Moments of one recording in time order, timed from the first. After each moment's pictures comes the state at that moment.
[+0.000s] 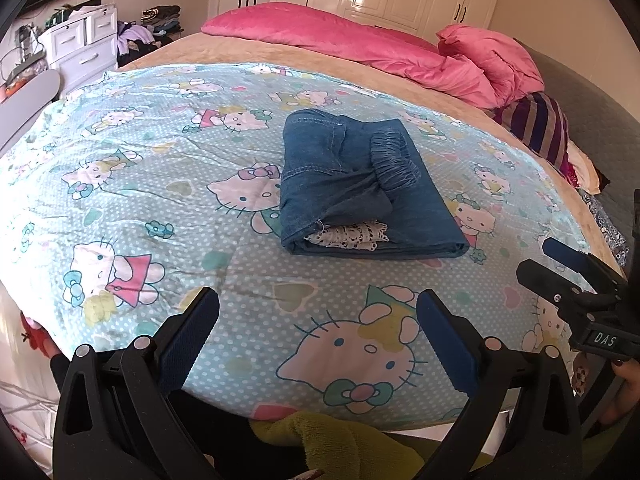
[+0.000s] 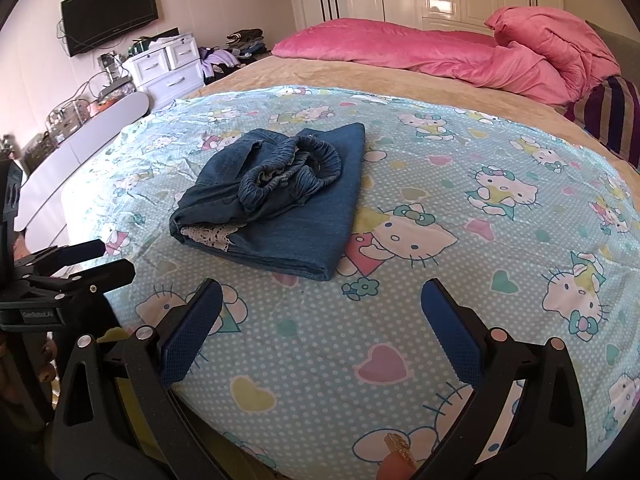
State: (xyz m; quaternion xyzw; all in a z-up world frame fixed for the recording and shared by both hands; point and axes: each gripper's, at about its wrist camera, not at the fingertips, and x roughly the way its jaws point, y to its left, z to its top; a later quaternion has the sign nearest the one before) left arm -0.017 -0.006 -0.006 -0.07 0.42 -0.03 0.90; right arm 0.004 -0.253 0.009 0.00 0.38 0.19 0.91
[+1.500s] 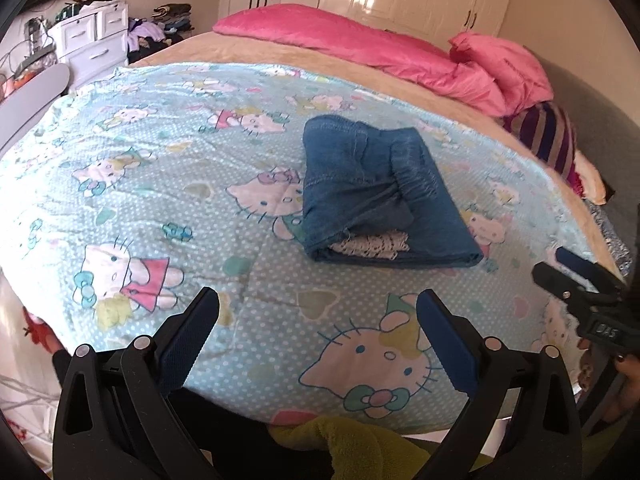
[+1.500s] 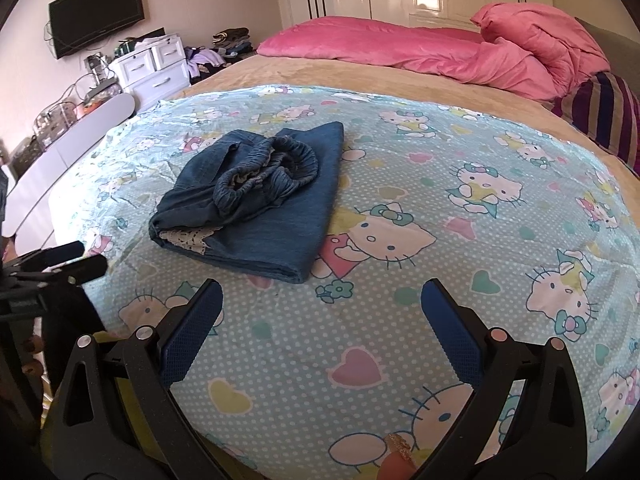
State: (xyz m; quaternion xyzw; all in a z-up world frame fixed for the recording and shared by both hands) left arm -0.015 0.013 -0.003 -0.08 0.41 -0.02 0.91; right arm 0.013 -0.263 0.006 0.00 0.39 0.16 0.91
